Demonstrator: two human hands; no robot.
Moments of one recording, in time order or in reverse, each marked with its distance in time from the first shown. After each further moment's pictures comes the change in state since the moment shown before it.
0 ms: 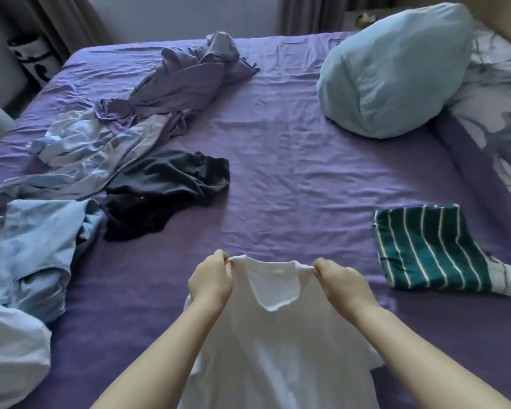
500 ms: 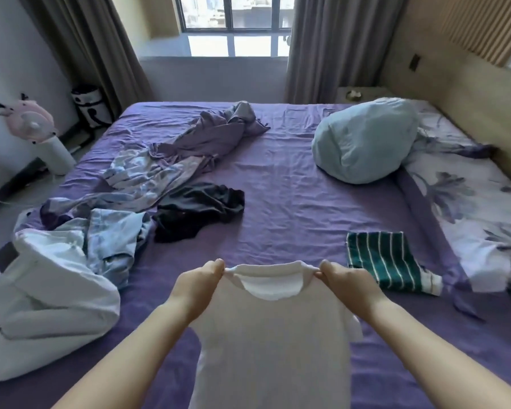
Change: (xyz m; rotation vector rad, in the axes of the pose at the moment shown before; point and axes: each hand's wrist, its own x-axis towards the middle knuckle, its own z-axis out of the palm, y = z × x) left_hand -0.154 -0.032 -0.159 -0.023 0.102 0.318; right_hand -0.138 -0.007 -0.138 -0.371 0.327 -0.267
